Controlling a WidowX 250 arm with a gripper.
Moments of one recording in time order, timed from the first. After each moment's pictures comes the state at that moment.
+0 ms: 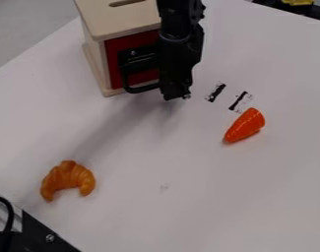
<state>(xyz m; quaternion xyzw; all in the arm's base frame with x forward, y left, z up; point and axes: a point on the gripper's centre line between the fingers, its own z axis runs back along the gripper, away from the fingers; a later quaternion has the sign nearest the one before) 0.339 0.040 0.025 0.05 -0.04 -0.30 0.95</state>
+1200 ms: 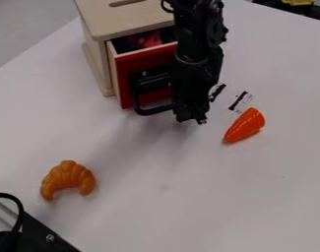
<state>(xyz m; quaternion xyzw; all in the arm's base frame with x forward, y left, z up) 0.311 -0.005 0.027 0.06 -0.04 -0.32 0.95</state>
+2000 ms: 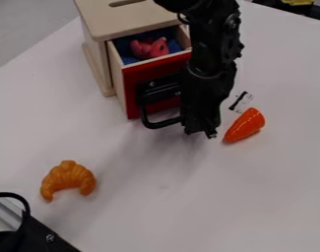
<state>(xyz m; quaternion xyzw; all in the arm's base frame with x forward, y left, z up) 0.303 -0.030 0.021 0.06 -0.04 -0.34 0.94</state>
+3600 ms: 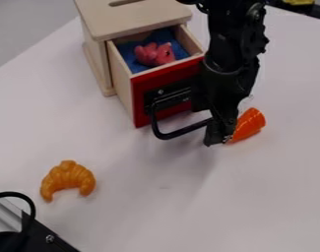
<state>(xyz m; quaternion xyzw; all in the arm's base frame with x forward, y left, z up) 0.293 -0.043 0.050 0.07 -0.05 -0.36 0.93</state>
